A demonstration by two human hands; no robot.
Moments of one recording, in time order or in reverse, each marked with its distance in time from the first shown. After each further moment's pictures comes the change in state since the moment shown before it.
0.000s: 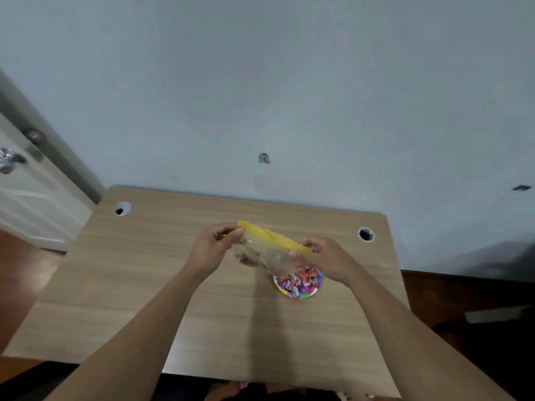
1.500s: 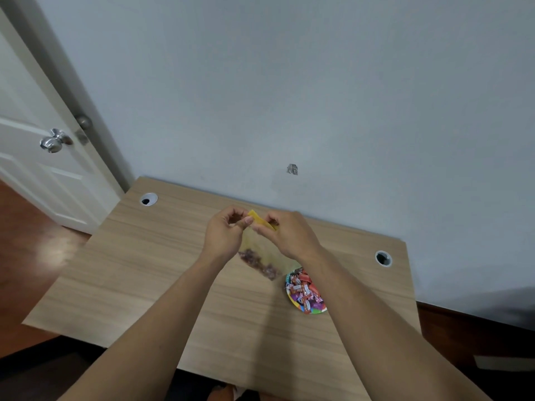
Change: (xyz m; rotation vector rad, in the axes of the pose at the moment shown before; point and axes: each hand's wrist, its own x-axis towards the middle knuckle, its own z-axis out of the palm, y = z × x) left_hand 0.005 0.032 -0.024 0.039 0.315 0.099; right_hand 0.059 -0.123 0.099 -0.608 0.147 -0.383
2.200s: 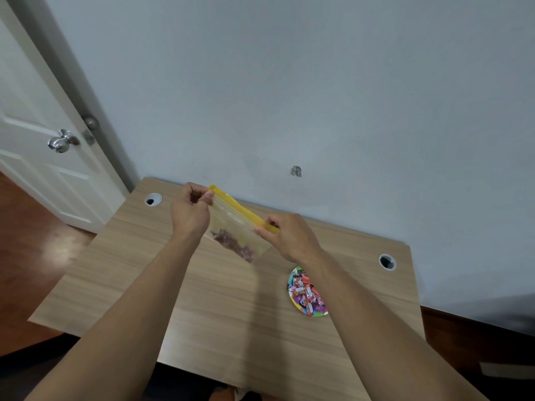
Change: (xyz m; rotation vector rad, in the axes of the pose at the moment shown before) left_hand 0.045 0.012 -0.061 -0.019 0.328 -0.006; right_hand -0.001 -0.004 0.002 -0.022 -0.001 -0.023
